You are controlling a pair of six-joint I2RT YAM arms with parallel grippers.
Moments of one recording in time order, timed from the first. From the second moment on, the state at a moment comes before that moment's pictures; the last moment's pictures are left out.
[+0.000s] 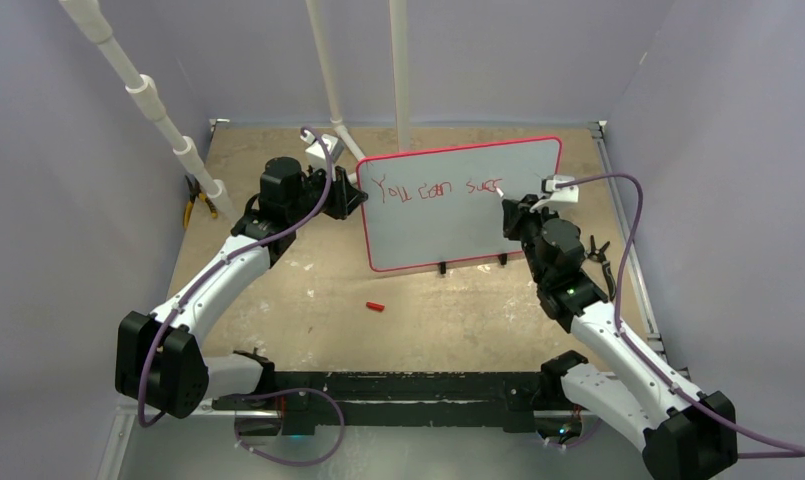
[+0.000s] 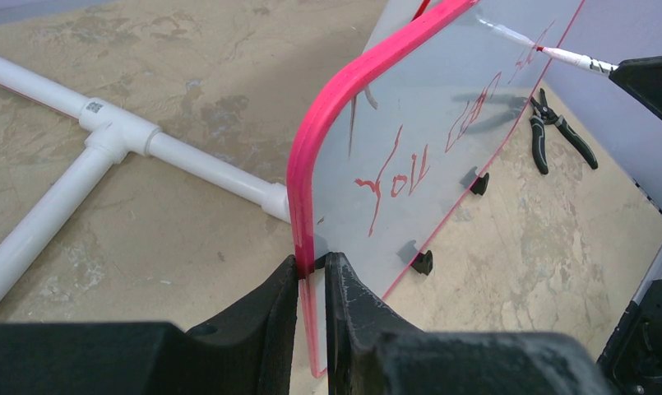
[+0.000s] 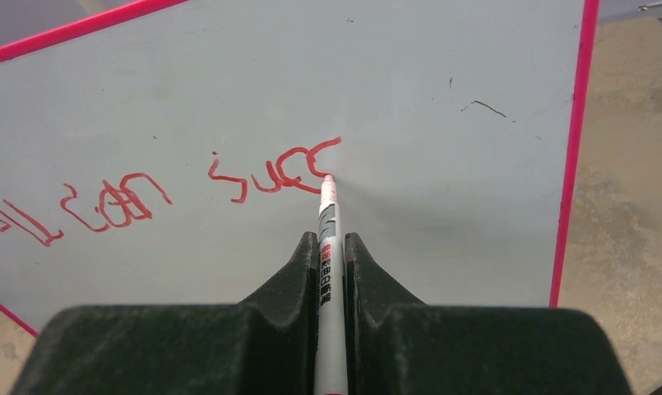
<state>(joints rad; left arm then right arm) -0.35 1.27 0.95 0.01 0.40 -0.20 0.42 0.86 0.57 0.21 0.32 0.30</state>
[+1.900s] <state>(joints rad) -0.35 1.27 0.95 0.01 0.40 -0.20 0.42 0.86 0.57 0.26 0.41 0.27</state>
